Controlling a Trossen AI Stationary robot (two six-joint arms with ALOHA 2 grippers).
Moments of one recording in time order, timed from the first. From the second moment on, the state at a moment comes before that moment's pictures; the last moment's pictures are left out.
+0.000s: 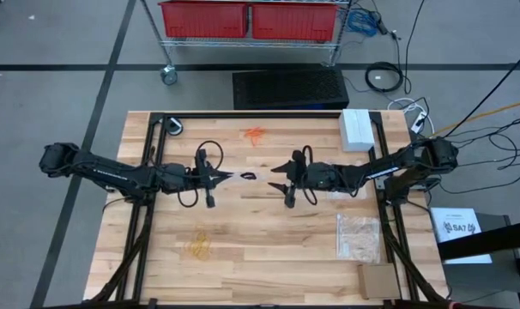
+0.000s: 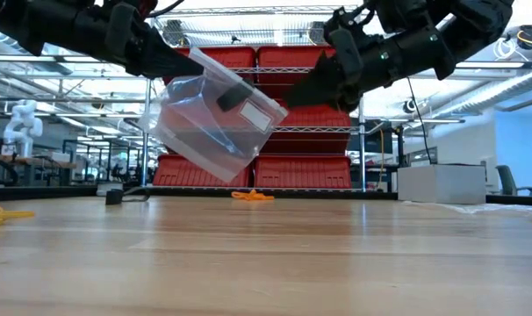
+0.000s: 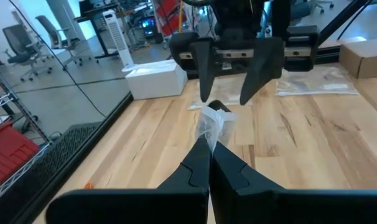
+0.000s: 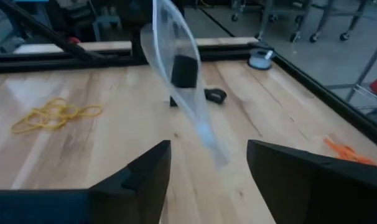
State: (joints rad) left arm -0.09 0.98 0.37 0.44 -0.31 0.17; right arm 0.02 1.52 0.65 0.59 0.23 0.06
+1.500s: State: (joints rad) left arm -0.11 0.98 0.37 0.46 -0.31 0.18; right arm 0.07 1.61 1.19 -0.19 0.32 -0.02
